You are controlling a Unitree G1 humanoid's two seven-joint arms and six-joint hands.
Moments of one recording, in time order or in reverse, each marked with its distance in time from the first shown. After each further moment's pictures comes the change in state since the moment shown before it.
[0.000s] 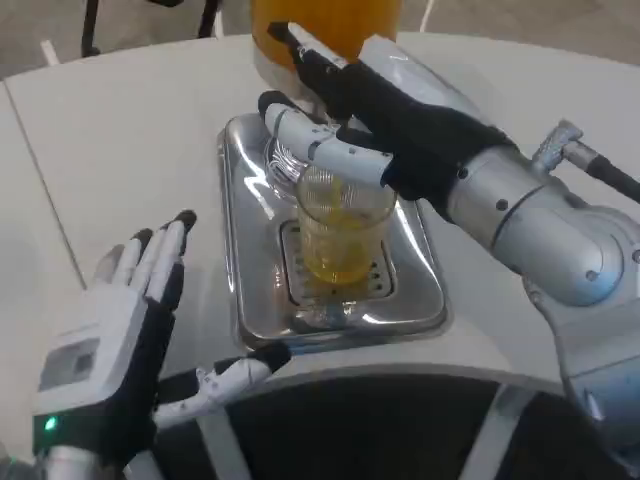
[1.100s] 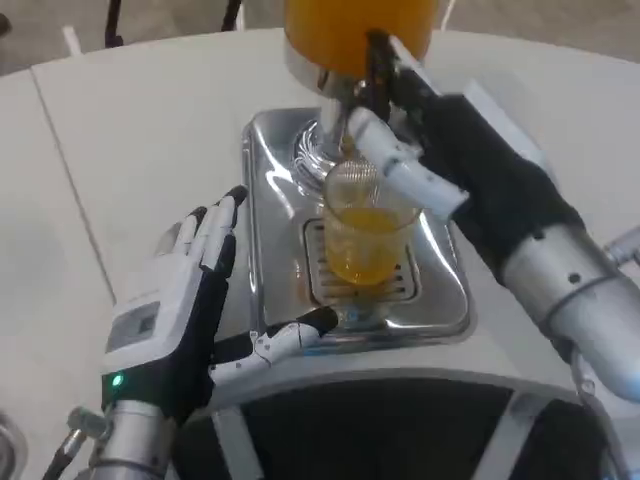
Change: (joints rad) left arm -0.193 -0.057 -0.099 0.187 -0.032 0.013 0.034; right arm 0.306 0.179 -0.197 -0.209 0.078 0.027 -0.189
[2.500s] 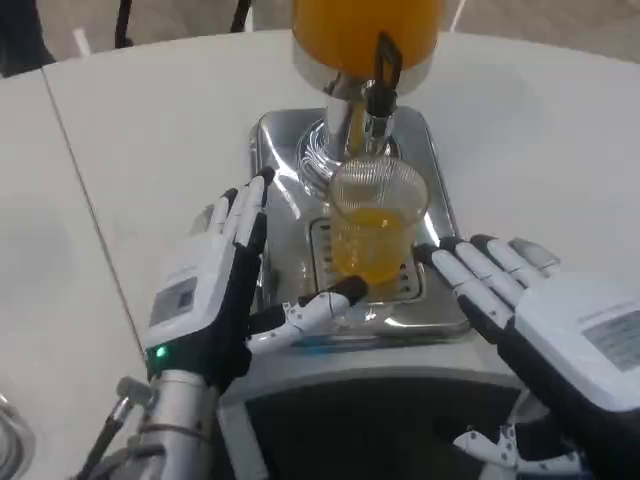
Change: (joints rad) left arm -0.151 -0.068 -0.053 0.183 -0.021 -0.010 0.074; right arm 0.705 -0.429 -0.158 -0.112 -0.486 -0.814 0.026
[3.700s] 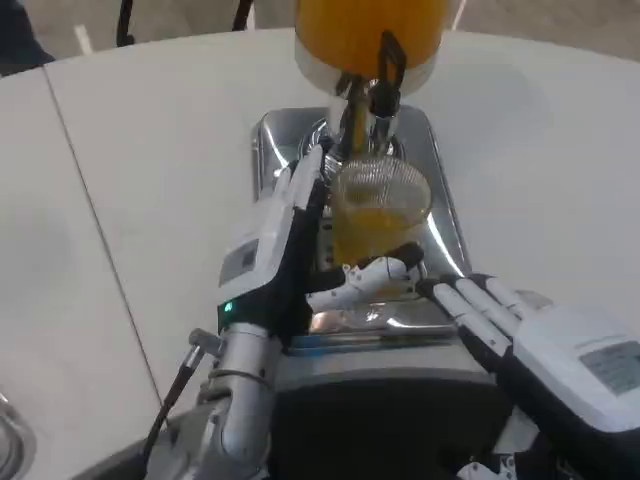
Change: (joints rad) left arm -0.312 -0.085 -0.072 0.482 -0.108 -0.196 0.154; right arm 0.052 0.091 -0.031 0.008 0.015 -0.036 0.090
